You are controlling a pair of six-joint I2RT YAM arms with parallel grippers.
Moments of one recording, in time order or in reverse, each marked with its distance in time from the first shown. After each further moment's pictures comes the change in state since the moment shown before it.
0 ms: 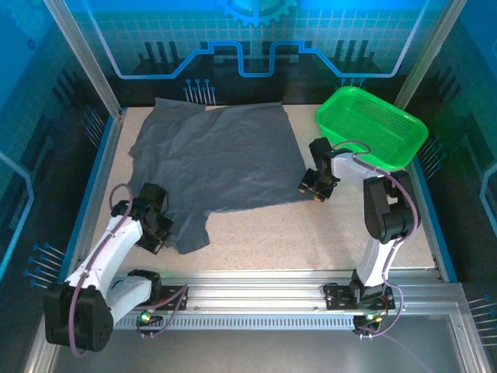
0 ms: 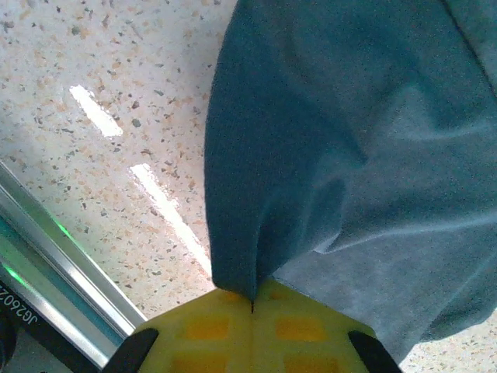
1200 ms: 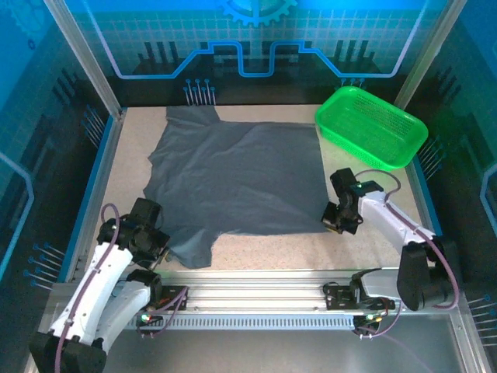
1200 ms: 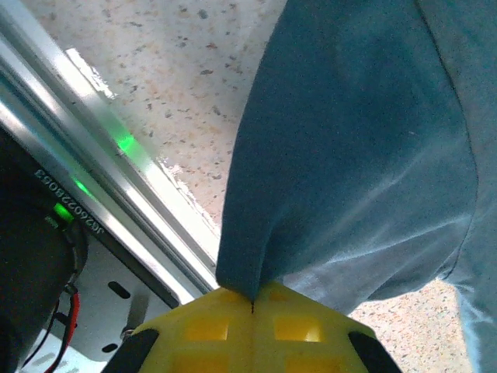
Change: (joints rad) left arm -0.069 -0.293 -0.011 -0.243 0.091 -0.047; right arm -0.024 -0.558 -0.420 -0.222 0.032 -0.084
